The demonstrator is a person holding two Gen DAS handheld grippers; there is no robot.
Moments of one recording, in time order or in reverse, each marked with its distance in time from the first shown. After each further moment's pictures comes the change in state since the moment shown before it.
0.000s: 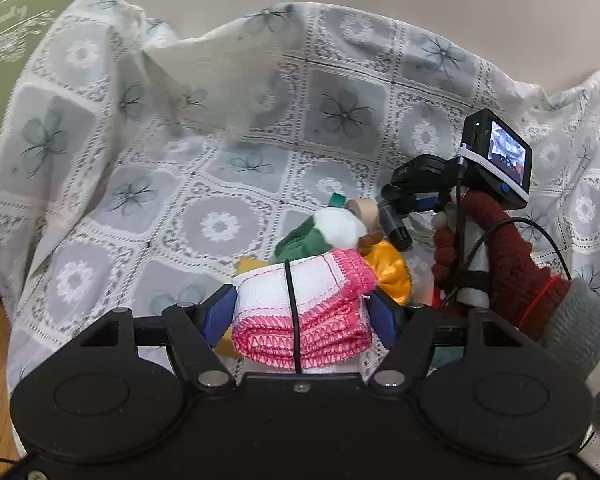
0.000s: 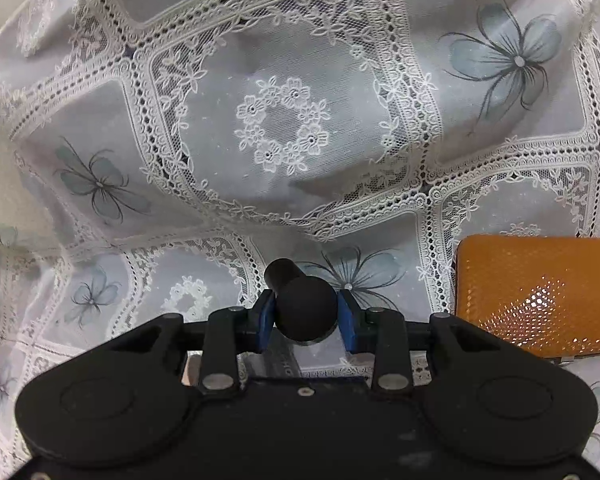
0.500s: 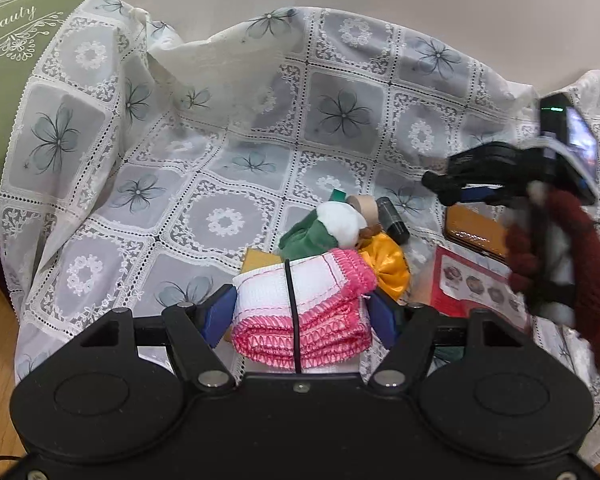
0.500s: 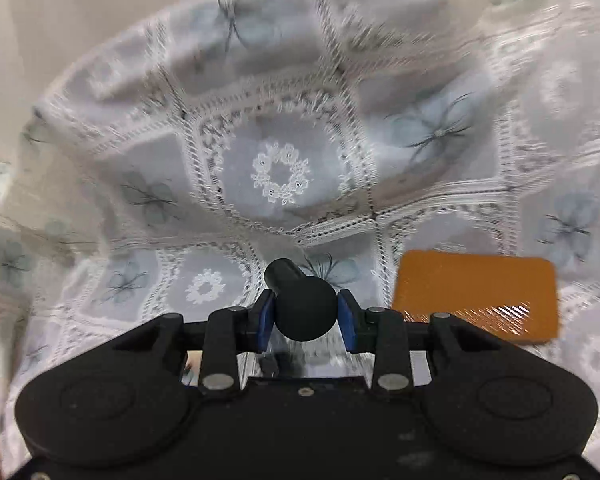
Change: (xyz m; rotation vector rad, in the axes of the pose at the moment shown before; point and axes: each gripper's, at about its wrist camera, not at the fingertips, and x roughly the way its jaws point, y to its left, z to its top) left arm -0.013 0.003 -0.007 0.015 0.000 -0.019; right arm -0.106 -0.021 -0.013 -0.049 -0.069 0.036
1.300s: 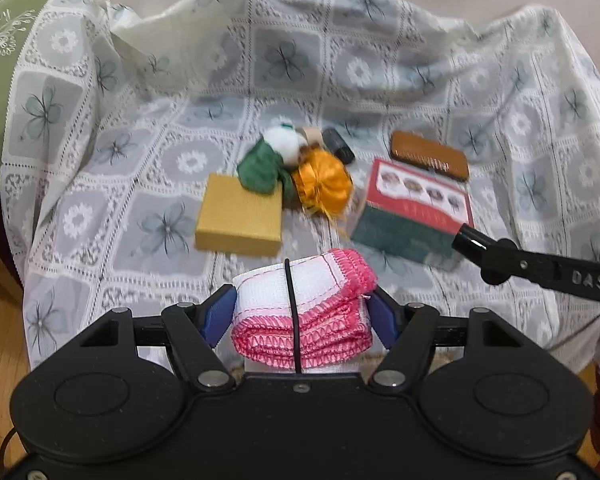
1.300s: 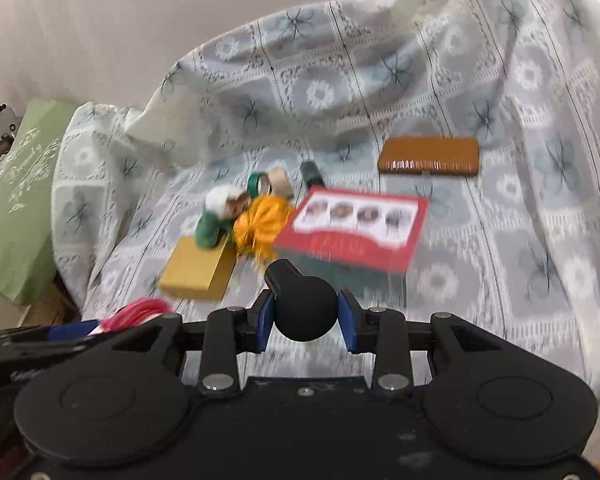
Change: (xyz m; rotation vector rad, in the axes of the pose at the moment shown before) left arm -0.054 -0.025 -0.043 0.127 0.145 -0.066; right arm -0.229 -0.017 -0.165 -0.004 0.050 0.142
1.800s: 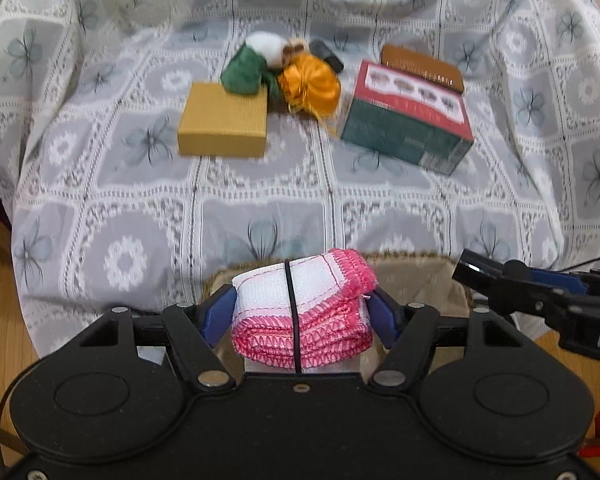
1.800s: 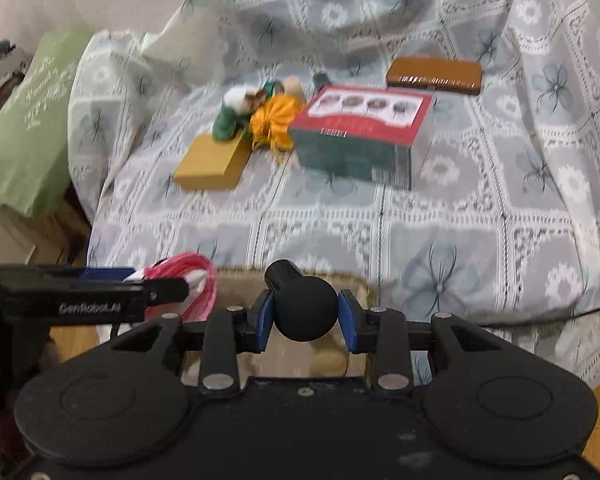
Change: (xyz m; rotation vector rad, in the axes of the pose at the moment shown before) left arm 0.011 -0.011 -0.041 0.041 0.202 -0.001; right arm -0.025 0.007 -0.061 -0.057 0.192 0.005
